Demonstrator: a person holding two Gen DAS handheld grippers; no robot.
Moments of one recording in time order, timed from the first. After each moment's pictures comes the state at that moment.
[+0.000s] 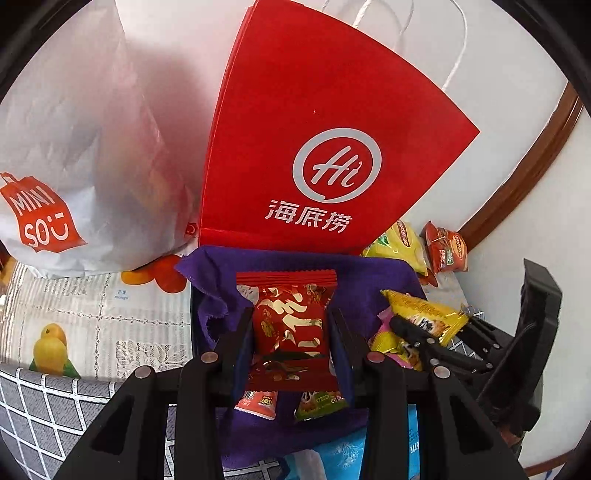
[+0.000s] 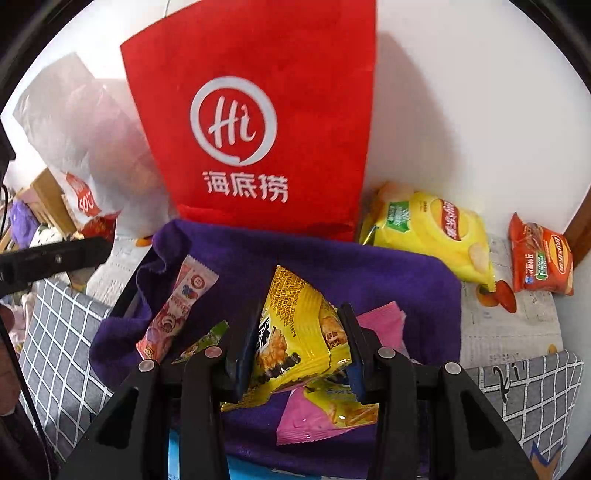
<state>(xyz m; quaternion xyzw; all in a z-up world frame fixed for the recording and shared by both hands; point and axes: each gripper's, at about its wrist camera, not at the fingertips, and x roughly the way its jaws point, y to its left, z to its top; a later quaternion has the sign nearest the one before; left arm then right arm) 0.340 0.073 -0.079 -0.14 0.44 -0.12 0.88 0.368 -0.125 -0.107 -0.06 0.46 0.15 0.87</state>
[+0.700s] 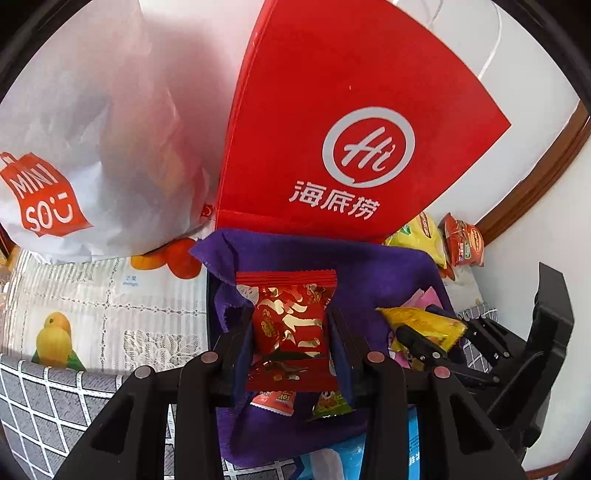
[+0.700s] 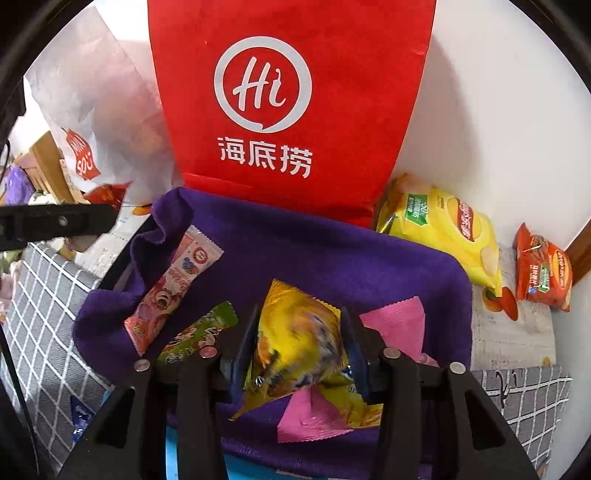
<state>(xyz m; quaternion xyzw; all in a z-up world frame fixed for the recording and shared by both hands) 0.350 0.080 -0.099 -0.14 0.48 -0.10 0.86 0.365 -0.109 -0.121 -0.11 0.48 0.16 0.86</state>
